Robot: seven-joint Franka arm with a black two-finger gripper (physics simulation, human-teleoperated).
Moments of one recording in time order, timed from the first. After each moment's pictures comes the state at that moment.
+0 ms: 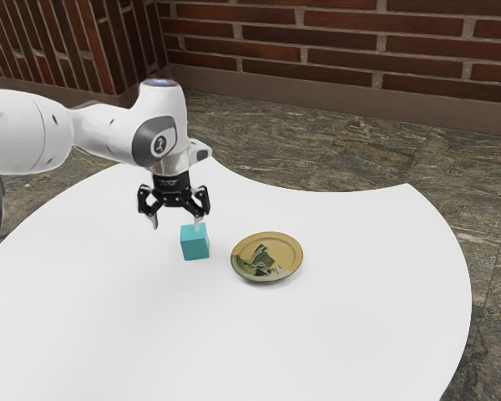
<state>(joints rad) -0.21 0.35 0.25 -1.76 -0.03 2.02 -0.41</state>
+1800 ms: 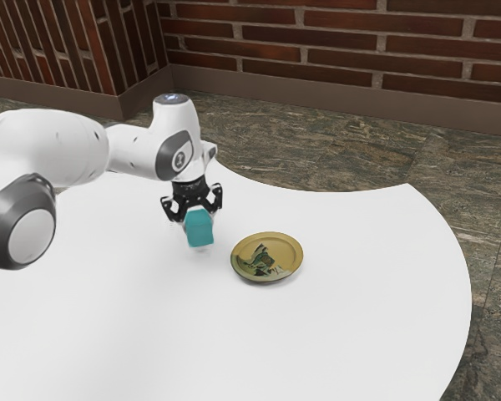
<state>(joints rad) -0.20 0.58 0.28 -1.59 -0.13 2.20 -0.70</state>
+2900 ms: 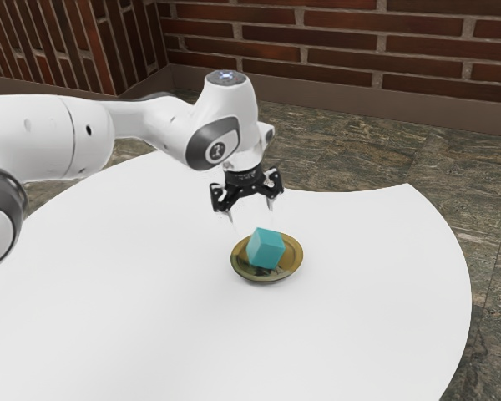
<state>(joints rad) -0.17 0.44 -0.04 -1.59 0.12 2.15 -1.05</state>
